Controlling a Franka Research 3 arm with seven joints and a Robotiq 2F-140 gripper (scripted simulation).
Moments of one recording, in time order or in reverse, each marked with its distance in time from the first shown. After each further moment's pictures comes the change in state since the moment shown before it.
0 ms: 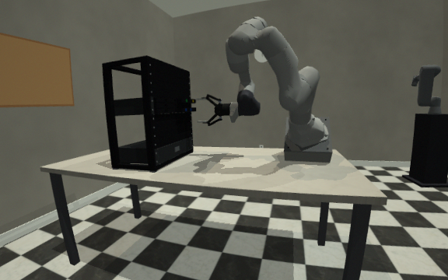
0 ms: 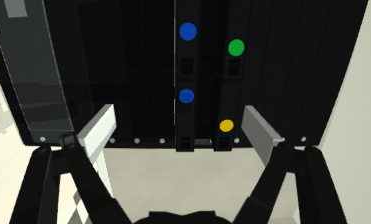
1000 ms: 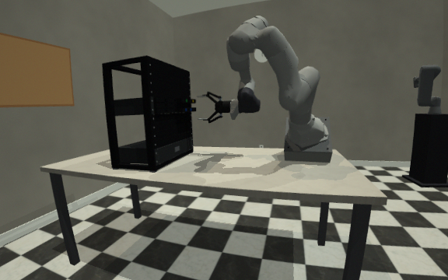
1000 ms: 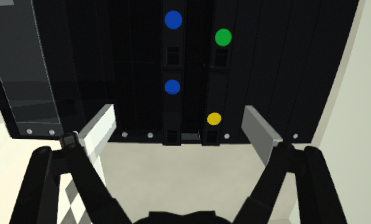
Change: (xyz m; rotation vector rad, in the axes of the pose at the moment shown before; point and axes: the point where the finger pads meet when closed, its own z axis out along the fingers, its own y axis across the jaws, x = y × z) arm -0.012 0.018 0.000 -0.004 0.004 -0.019
